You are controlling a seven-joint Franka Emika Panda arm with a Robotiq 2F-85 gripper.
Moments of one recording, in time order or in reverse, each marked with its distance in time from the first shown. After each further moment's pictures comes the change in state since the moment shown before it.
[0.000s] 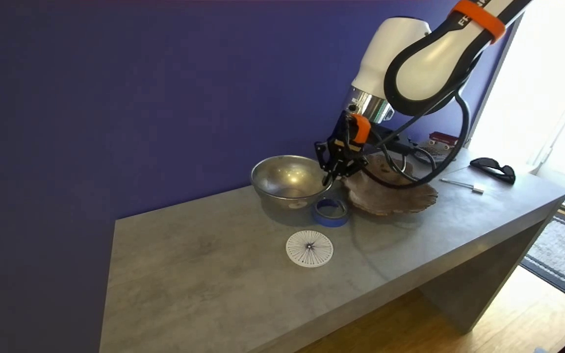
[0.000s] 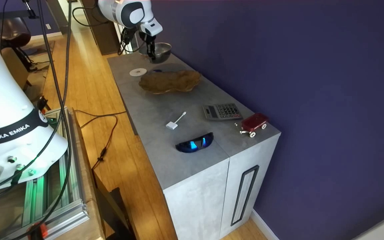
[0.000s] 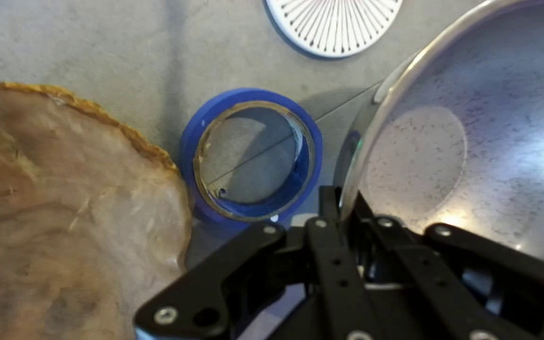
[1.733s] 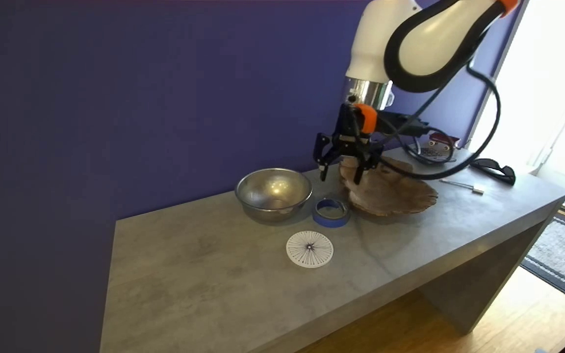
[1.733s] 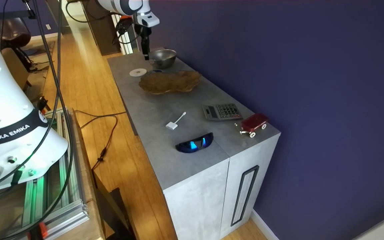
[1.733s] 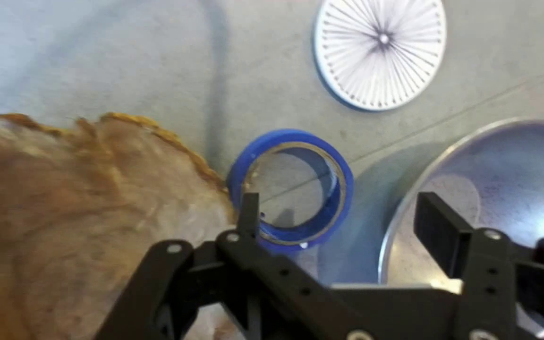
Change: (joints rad) arm 0.067 -0.077 -0.054 0.024 -0.072 -0.277 0.020
